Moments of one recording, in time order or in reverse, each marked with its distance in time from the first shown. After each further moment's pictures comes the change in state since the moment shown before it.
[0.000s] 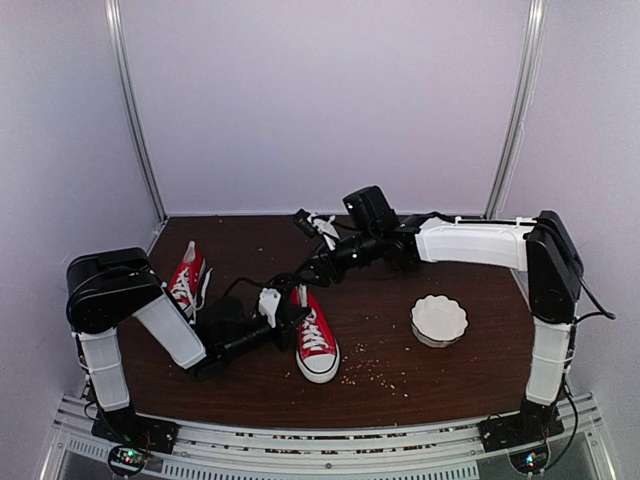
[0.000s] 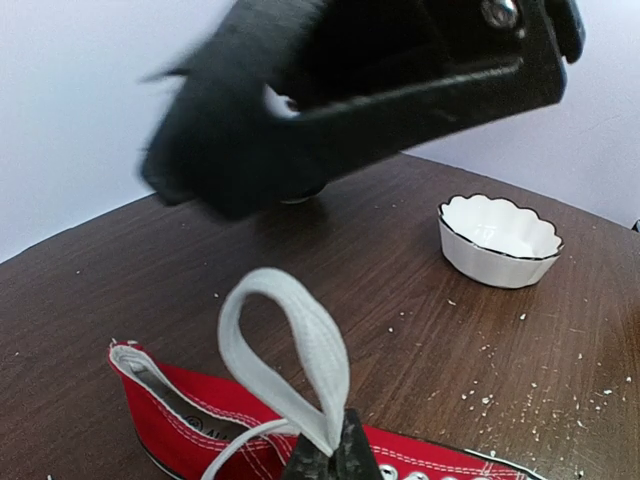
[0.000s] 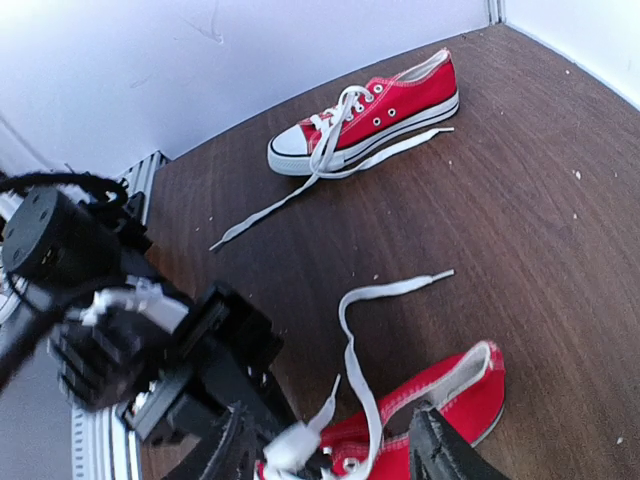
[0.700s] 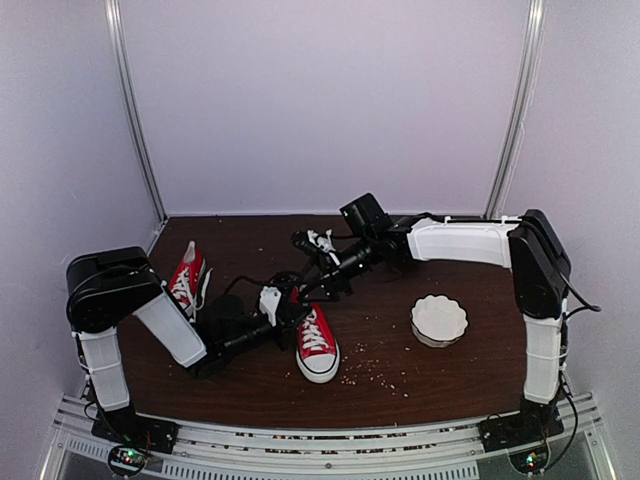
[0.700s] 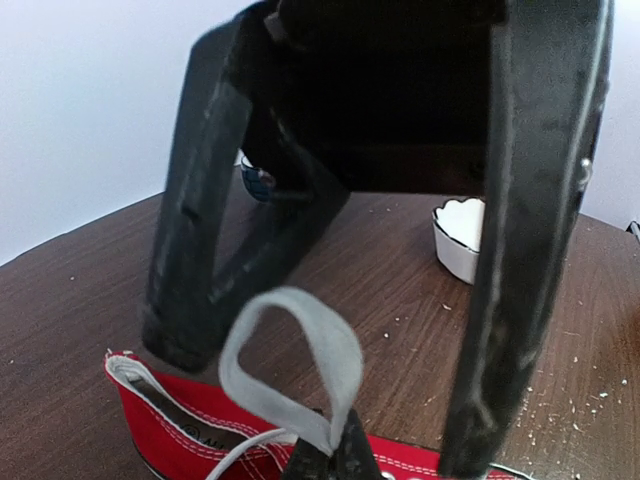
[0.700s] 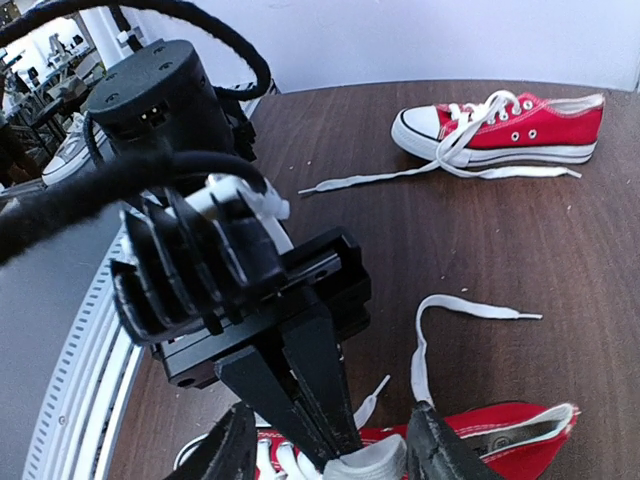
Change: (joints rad) left arm 0.010 0.000 0.010 -0.003 0.030 0.000; right arm -0.033 0.063 0.011 -0.100 -0.343 -0.412
